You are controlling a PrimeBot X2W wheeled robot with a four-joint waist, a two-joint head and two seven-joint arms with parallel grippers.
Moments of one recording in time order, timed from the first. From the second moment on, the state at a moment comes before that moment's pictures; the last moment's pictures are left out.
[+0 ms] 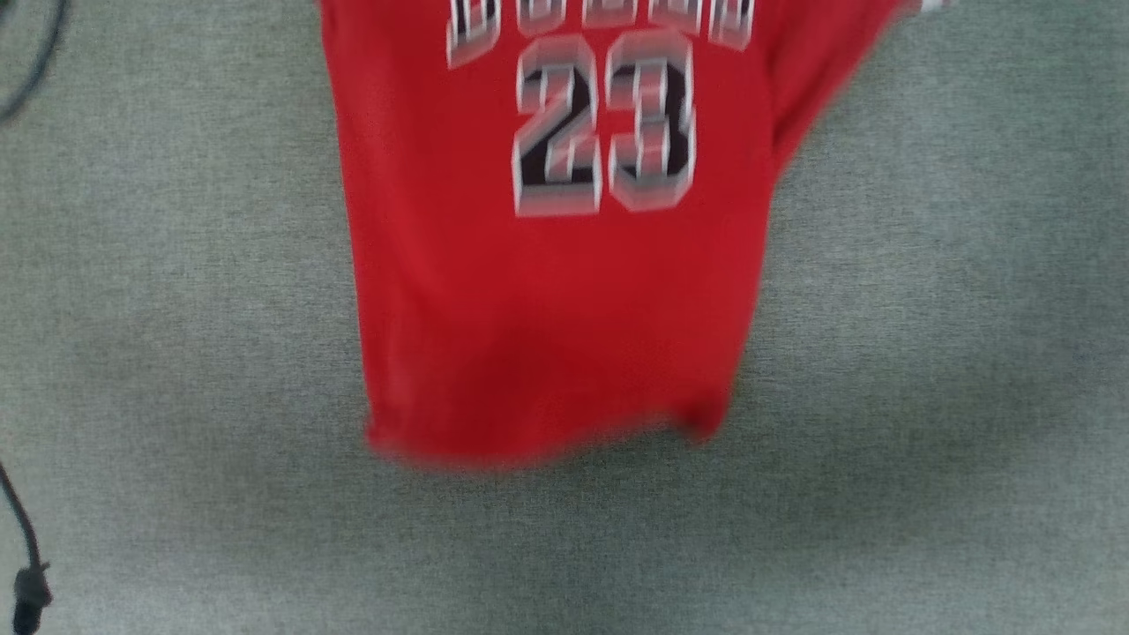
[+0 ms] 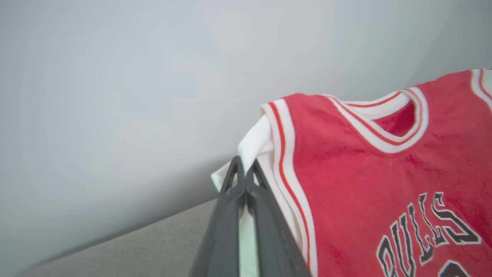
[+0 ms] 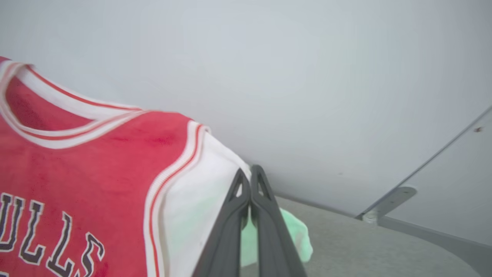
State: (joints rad) left arm -1.62 0.69 -1.22 0.69 -1.28 -0.13 -0.06; right arm -1.25 -0.47 0.26 0.38 0.53 0.13 0.50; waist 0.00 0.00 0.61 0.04
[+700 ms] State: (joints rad) left arm -1.62 0.54 -0.91 0.78 -1.30 -0.13 -0.26; right arm -1.57 -0.31 -0.01 0.81 0.25 0.13 0.13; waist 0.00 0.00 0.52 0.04
